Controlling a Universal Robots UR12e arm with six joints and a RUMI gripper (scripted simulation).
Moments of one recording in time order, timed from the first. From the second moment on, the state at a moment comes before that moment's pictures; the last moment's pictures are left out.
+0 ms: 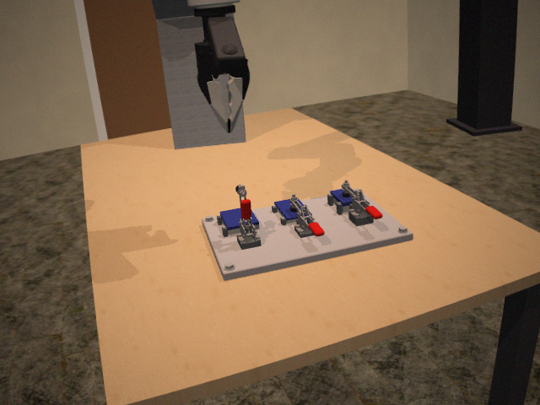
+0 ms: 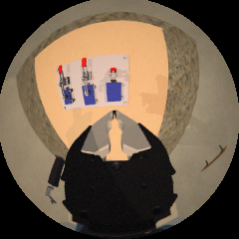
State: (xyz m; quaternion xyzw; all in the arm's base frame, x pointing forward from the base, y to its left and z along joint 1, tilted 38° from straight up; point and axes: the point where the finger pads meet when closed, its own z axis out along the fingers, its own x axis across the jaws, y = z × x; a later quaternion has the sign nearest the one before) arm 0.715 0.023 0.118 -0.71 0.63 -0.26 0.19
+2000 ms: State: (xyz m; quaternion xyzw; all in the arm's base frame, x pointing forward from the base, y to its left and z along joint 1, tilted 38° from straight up) arm 0.715 0.023 0.118 -0.71 0.63 -0.26 0.19
